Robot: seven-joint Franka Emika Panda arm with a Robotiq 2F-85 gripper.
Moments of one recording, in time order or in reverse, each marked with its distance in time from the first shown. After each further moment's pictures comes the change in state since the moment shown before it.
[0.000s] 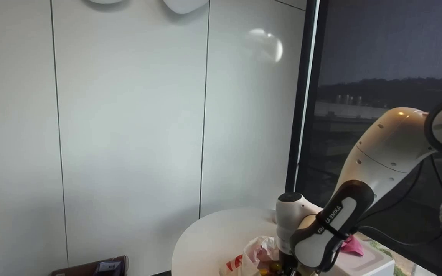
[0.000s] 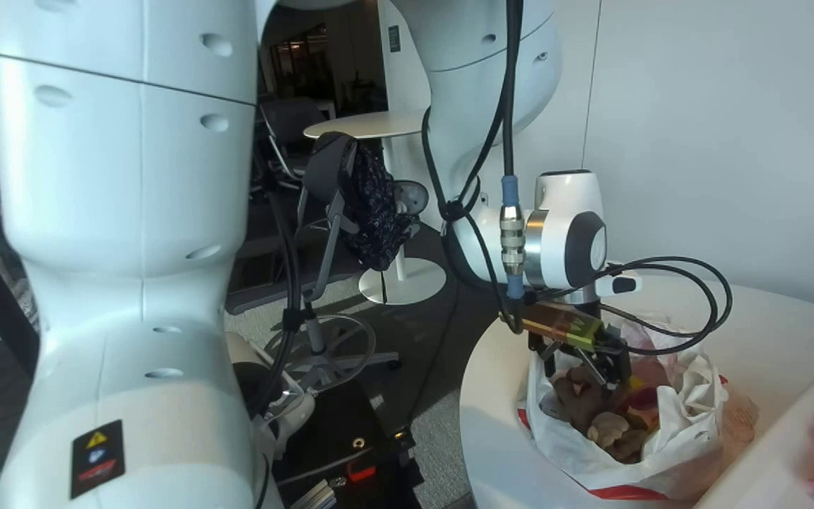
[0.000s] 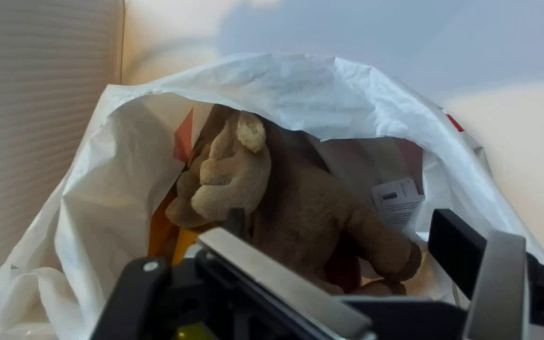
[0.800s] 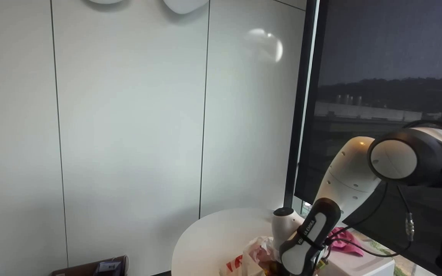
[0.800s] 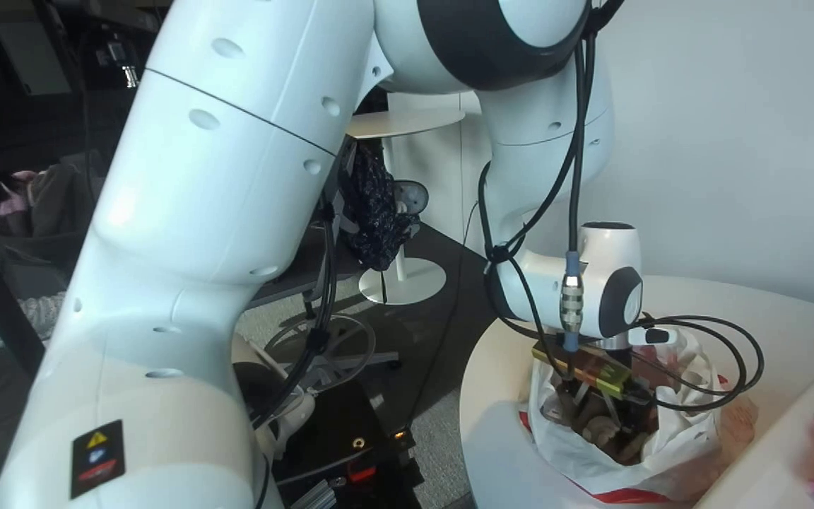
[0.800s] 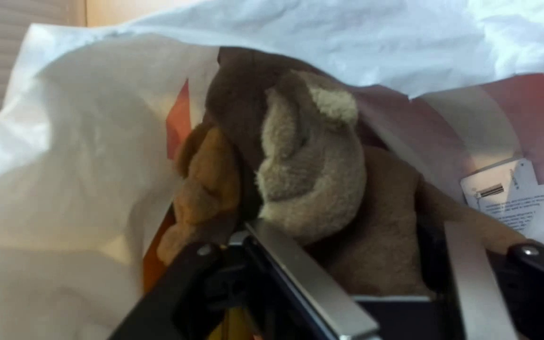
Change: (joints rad) arm 0.000 0.282 -0.066 0.208 0.072 0.035 -0.012
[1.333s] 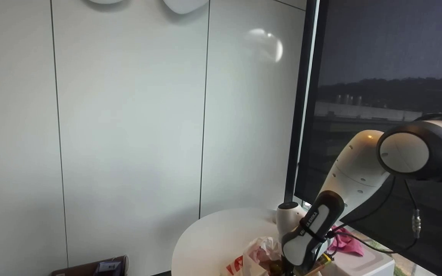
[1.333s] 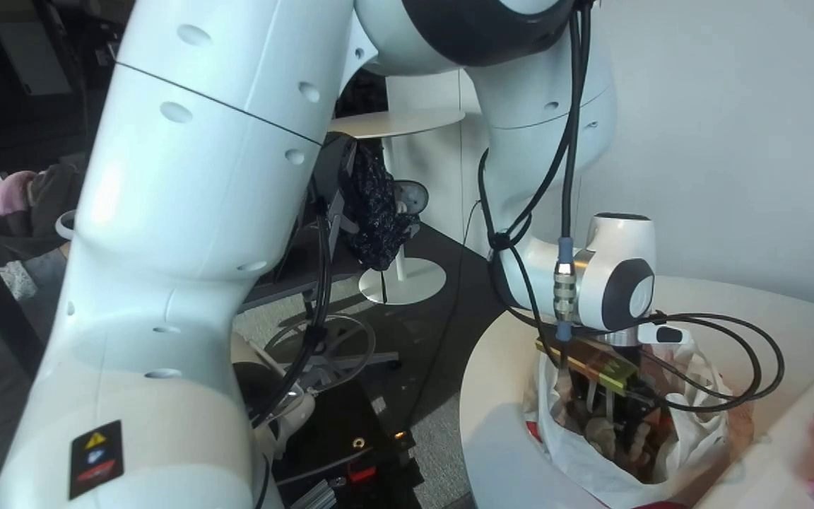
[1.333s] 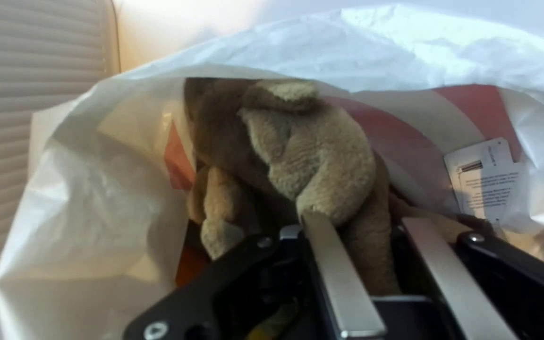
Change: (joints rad) arm -0.005 -0.066 -0.016 -0.036 0.071 -0.053 -0.009
